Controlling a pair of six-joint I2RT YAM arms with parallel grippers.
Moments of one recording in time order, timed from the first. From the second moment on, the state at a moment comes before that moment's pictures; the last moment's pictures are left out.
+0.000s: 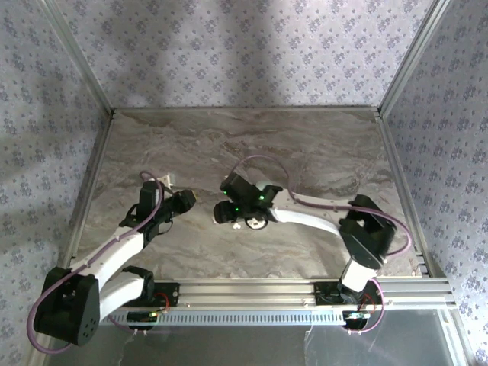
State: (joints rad) left arm -0.30 1.02 0.39 0.02 0.23 -0.69; right arm 1.00 1.73 1.20 -0.44 -0.06 0.67
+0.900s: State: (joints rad) left arm -0.26 0.96 0.37 0.02 0.27 -0.72; right arm 0.98 2.04 1.52 -0.82 -0.11 0.57
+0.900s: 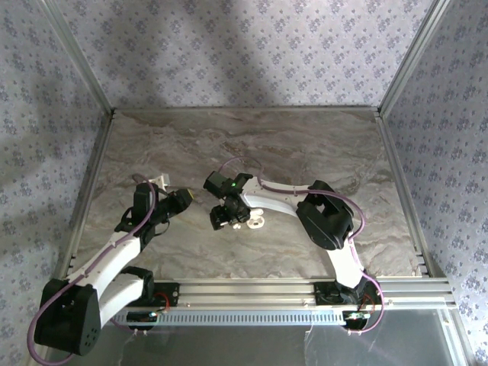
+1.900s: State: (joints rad) left arm -0.26 0.96 0.36 0.02 0.27 -0.73; right arm 1.00 2.07 1.55 -0.90 -0.11 0.57
